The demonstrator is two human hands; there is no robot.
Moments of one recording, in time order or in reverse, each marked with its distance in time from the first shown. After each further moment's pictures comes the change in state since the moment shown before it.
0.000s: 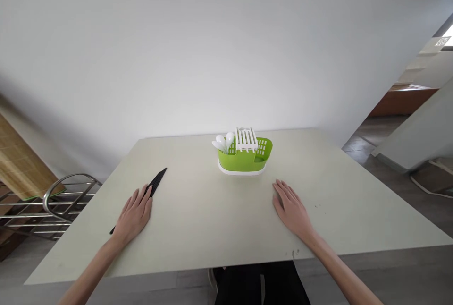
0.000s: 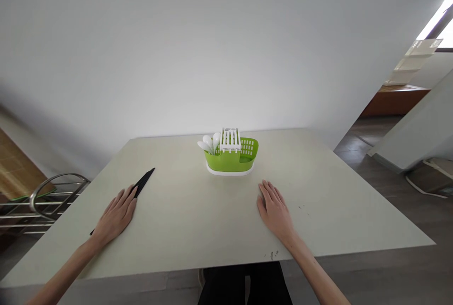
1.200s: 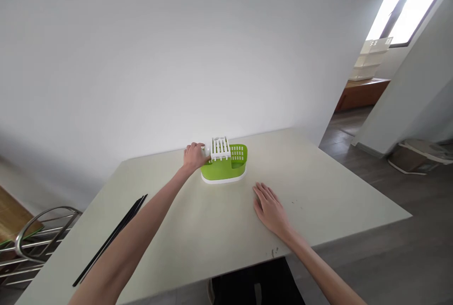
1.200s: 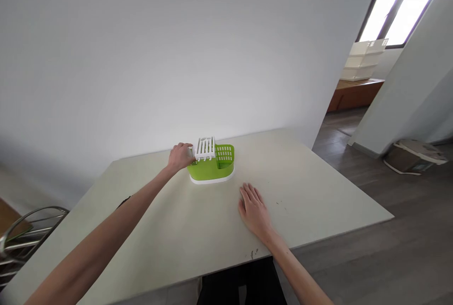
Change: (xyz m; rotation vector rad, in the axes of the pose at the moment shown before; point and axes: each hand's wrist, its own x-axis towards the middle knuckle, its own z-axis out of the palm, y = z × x) left_hand 0.201 0.314 -0.072 -0.079 0.066 0.223; right_hand 0.012 -0.005 0.006 0.037 0.095 -0.008
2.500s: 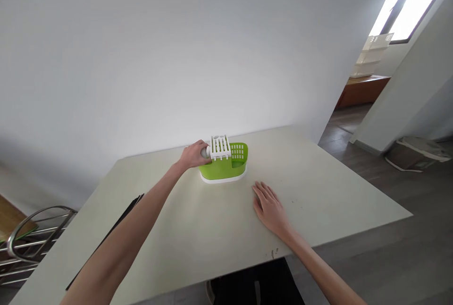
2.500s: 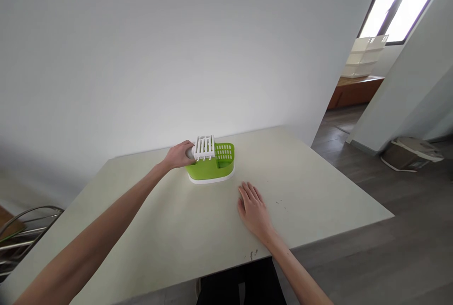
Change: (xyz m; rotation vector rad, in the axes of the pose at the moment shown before) left_hand 0.007 -0.012 -0.007 -0.054 -0.101 0.344; right_hand 0.001 -0.002 -0.005 0.020 0.001 -0.001
